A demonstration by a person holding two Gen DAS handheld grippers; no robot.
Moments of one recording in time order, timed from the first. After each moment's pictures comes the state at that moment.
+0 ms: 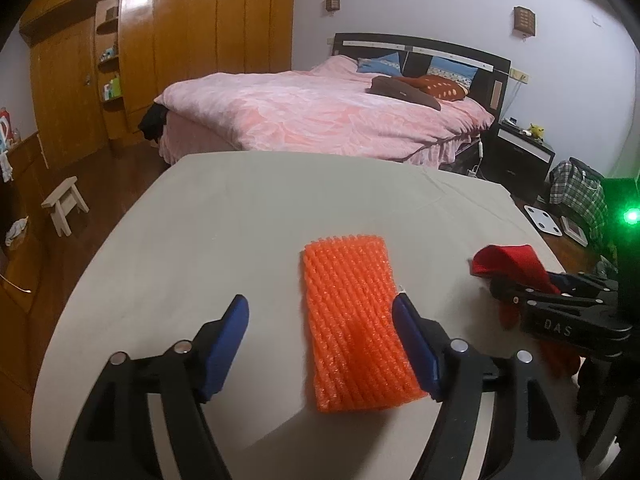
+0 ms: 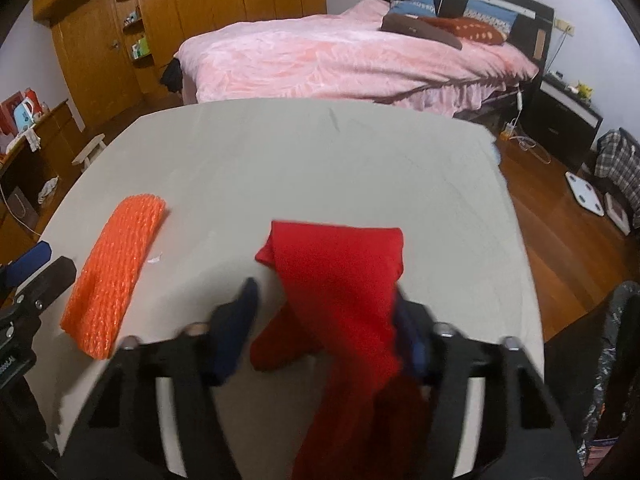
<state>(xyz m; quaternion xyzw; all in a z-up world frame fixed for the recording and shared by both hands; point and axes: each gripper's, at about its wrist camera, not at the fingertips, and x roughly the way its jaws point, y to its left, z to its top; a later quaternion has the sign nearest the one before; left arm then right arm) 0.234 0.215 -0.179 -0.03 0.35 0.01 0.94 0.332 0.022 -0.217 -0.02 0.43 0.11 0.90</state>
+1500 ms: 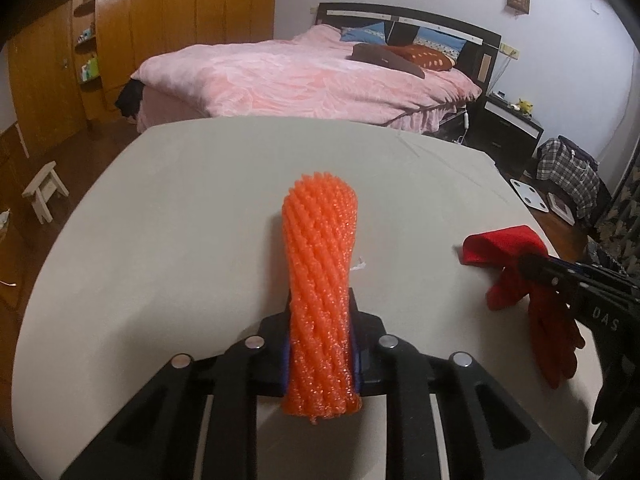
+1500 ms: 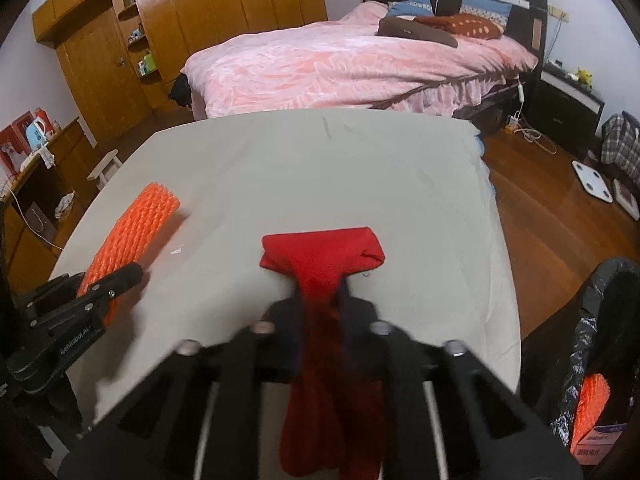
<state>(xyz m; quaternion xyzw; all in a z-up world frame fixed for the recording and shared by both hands) 0.248 0.187 -0.197 -0.03 0.41 -0.02 0.91 0.293 -0.007 -0.195 0.02 0.42 0.12 0.90</state>
